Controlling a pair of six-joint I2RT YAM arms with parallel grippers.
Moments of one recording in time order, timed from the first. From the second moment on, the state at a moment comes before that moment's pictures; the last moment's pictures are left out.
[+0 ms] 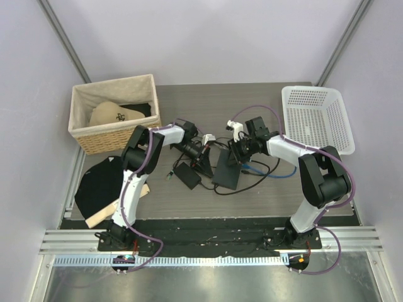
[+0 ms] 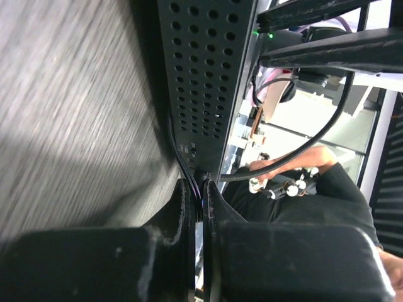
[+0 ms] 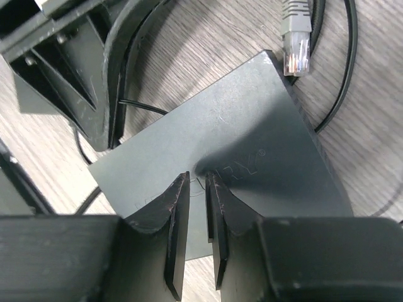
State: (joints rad) left arm -0.49 2.36 1.59 -0.83 1.19 -0.04; right arm 0.37 1.70 0.99 -0.32 -0.56 -0.09
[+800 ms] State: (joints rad) left arm -0.51 2.46 1.71 -0.75 1.28 -0.10; right arm 0.60 1.58 0.93 -0.41 -0.37 -0.45
